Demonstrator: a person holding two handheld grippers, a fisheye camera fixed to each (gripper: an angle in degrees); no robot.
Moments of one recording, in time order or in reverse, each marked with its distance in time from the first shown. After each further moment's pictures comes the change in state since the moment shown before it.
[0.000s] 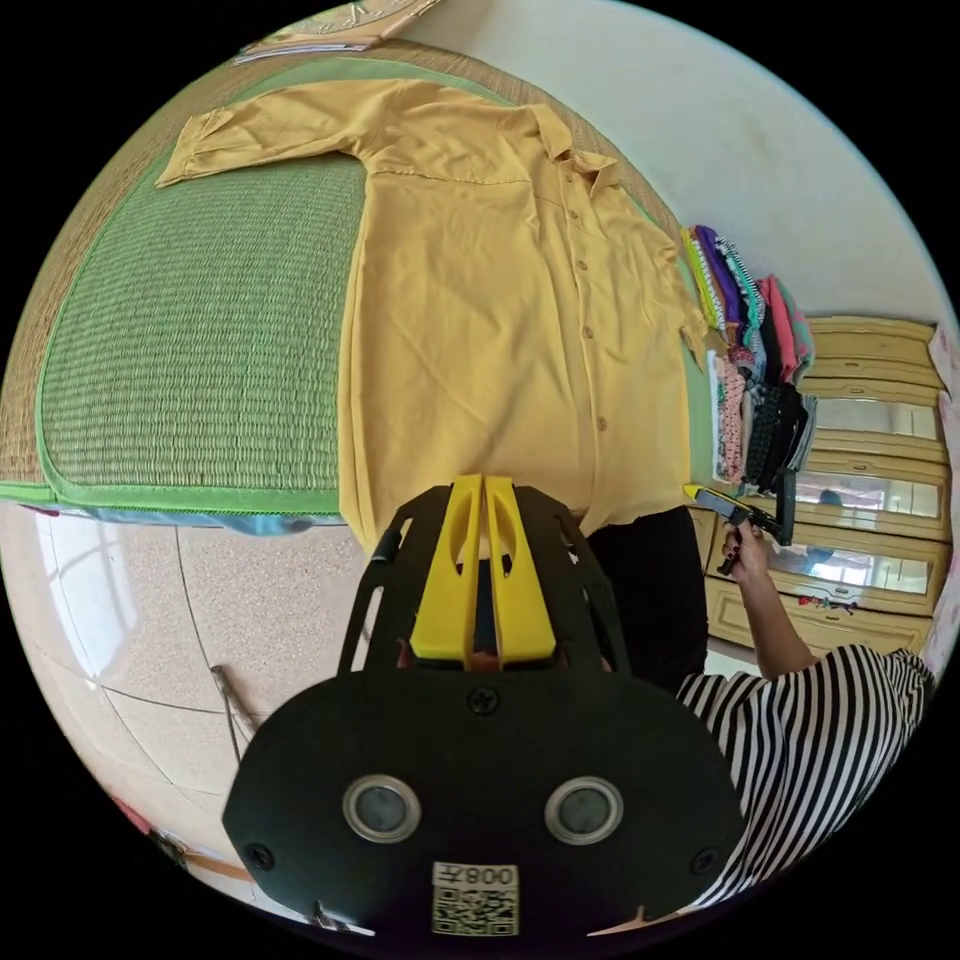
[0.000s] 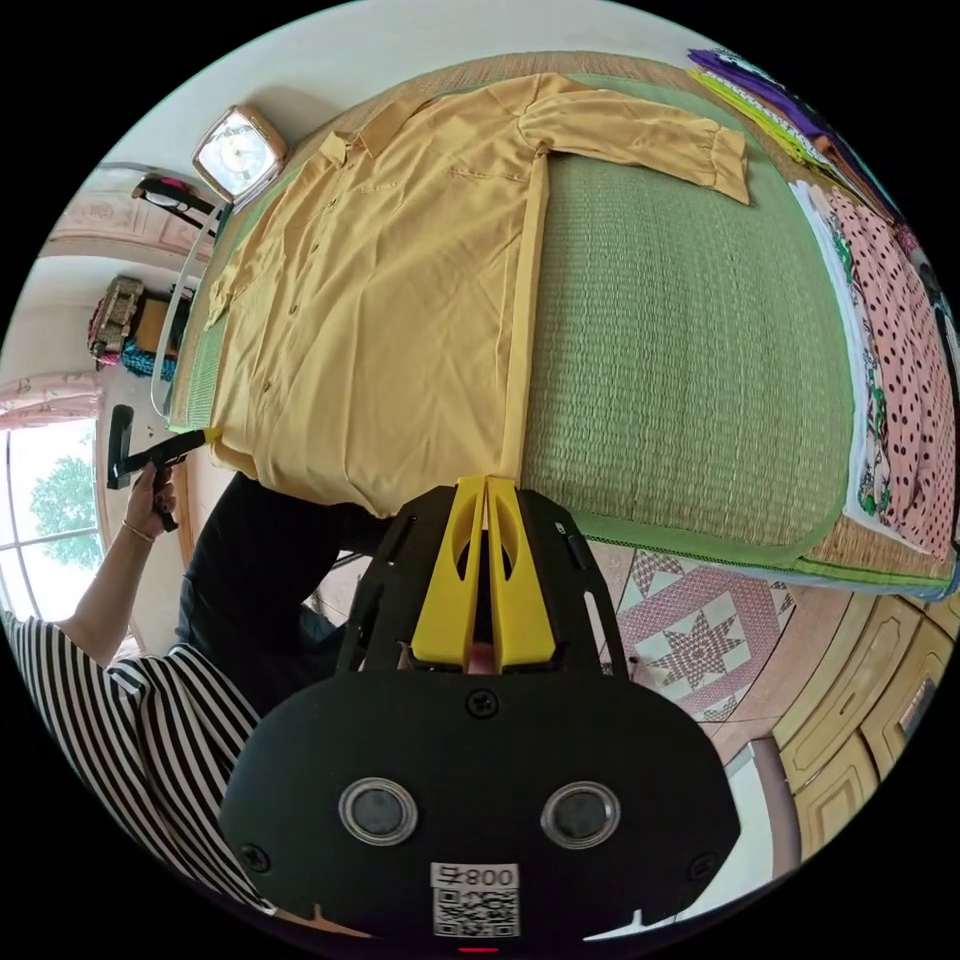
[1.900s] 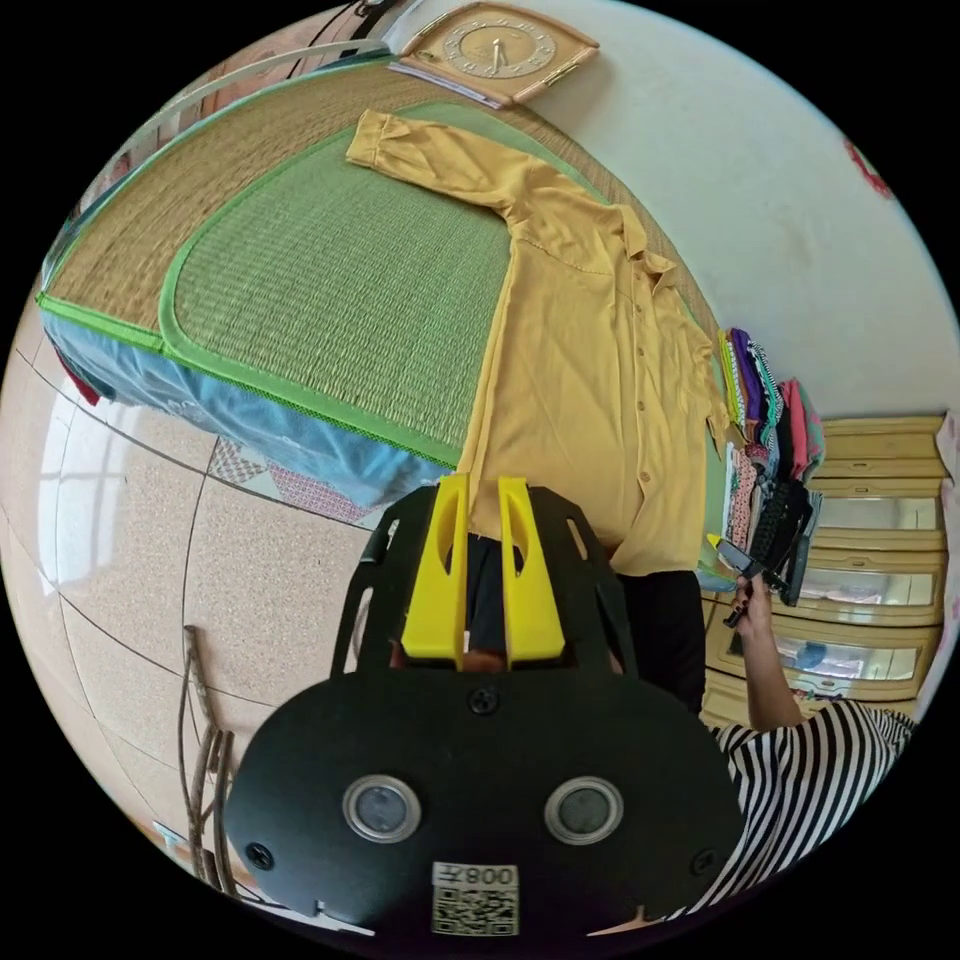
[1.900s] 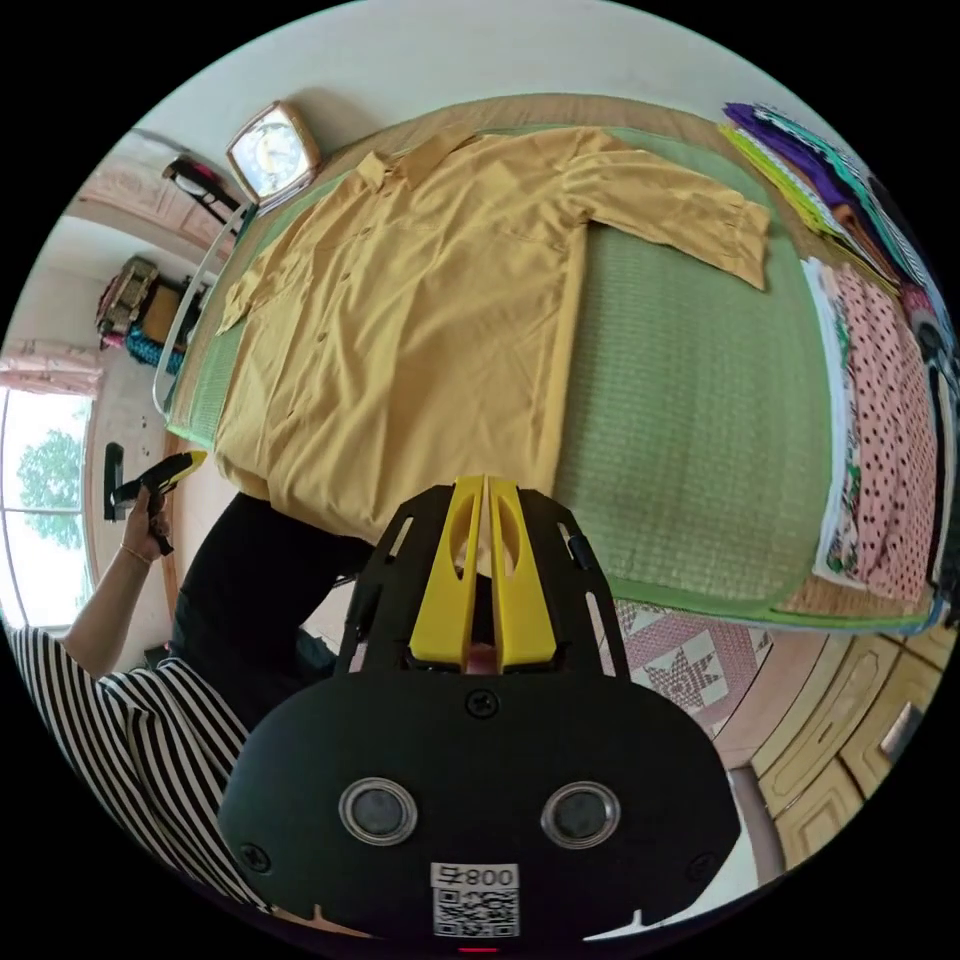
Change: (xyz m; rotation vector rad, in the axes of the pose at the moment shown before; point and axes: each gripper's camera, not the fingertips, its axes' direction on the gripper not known) left arm -0.090 0.093 -0.022 0.187 -0.041 -0.234; right arm -0.046 -0.005 -0.044 0.091 0.057 -0.052
